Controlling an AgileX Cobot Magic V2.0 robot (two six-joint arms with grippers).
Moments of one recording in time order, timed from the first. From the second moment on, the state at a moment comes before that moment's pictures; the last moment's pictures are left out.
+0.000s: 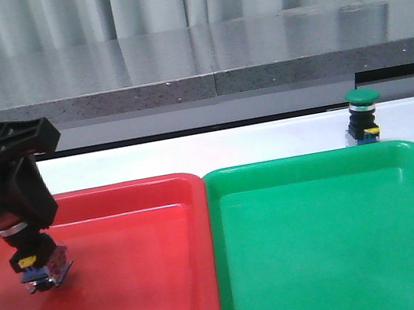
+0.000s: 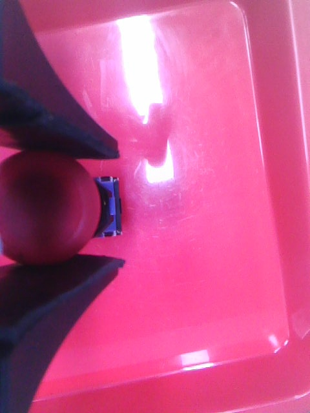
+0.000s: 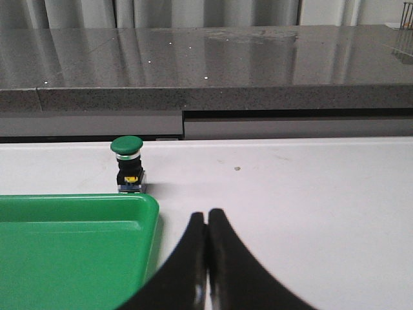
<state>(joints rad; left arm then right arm) -0.36 1.53 -0.85 -0.28 0.53 -0.04 -0.02 -0.01 0.03 -0.06 0.13 0.10</state>
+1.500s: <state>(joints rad) -0.35 0.99 -0.84 -0.25 0.56 -0.04 -0.02 -0.01 0.03 -0.06 0.13 0.10</state>
